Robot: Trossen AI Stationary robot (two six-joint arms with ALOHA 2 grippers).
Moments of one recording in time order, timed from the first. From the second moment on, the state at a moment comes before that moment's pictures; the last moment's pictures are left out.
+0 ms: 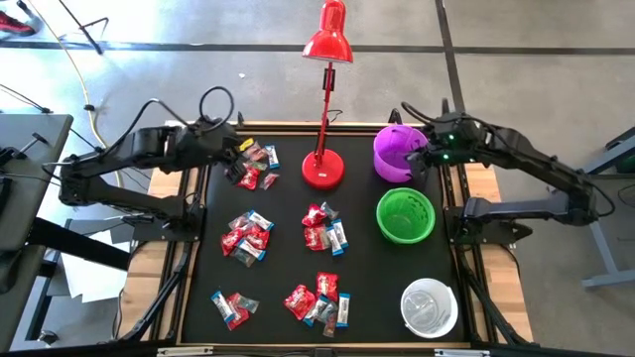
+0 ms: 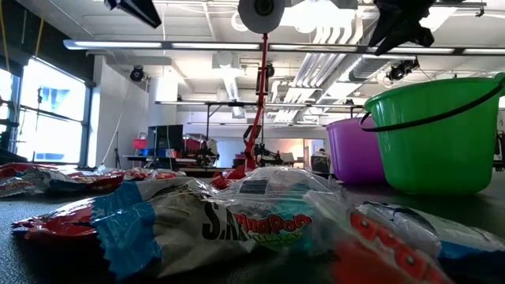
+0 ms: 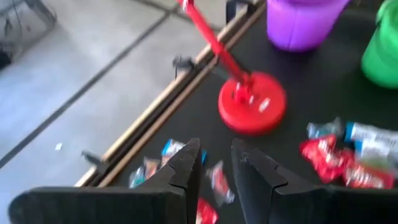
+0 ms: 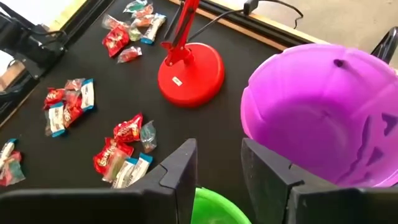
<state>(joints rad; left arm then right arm) 0.17 1.03 1.31 -1.08 -0.49 -0.23 -0.42 0.95 1.18 -1.01 0.05 0.52</state>
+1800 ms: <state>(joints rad) 0.39 1.47 0.78 -0.53 -0.26 -0.32 -0.42 1.00 1.23 -1.31 0.05 0.44</state>
